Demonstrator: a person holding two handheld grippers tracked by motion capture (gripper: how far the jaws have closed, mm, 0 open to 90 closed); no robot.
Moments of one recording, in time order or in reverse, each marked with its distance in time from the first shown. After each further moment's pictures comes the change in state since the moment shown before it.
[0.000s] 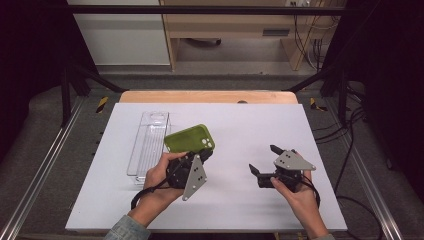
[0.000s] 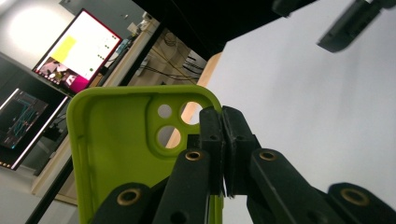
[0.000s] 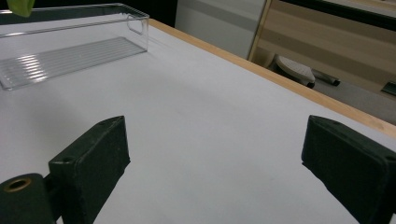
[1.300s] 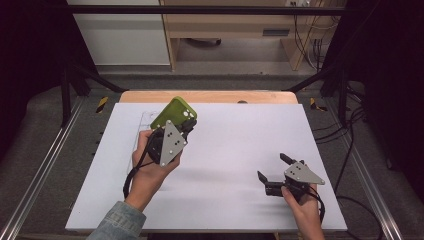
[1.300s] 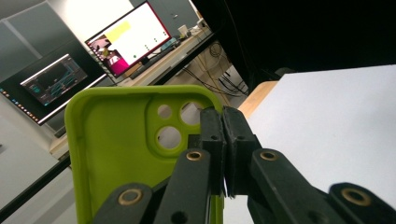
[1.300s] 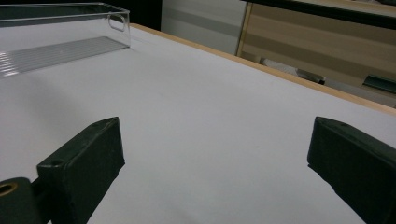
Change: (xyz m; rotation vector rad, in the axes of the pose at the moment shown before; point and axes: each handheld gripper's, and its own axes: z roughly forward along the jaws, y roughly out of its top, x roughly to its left) left arm 0.066 0.000 -0.013 -0.050 0.159 -0.270; right arm -0.007 -0.047 -0.011 -0.063 -0.052 0.053
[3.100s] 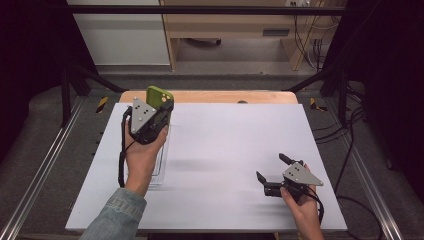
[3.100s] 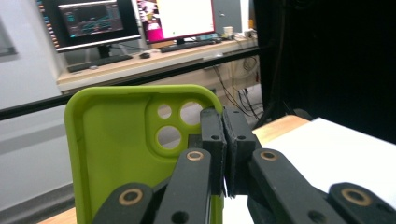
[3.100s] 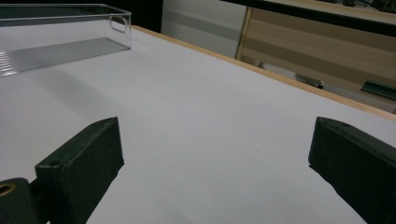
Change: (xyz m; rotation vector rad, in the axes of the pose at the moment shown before) left arm 0.054 -0.027 0.008 -0.013 0.149 -0.442; right arm 0.003 -0.002 0.001 -0.013 -0.003 -0.017
